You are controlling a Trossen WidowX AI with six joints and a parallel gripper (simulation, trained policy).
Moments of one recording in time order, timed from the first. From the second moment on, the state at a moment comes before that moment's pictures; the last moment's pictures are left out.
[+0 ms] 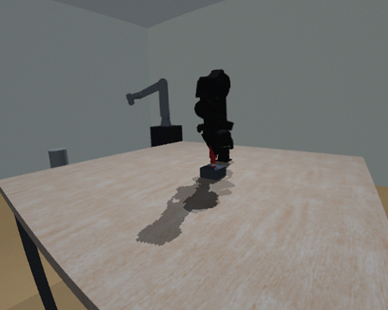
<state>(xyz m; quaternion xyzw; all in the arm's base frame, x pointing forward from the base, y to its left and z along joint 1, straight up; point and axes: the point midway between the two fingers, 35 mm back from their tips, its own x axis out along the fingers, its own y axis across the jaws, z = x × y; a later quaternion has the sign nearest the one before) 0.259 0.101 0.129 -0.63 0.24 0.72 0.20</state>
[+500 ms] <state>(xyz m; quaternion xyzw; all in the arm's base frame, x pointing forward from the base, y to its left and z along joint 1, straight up) 0.257 0.100 0.112 -0.64 0.21 0.72 0.19</state>
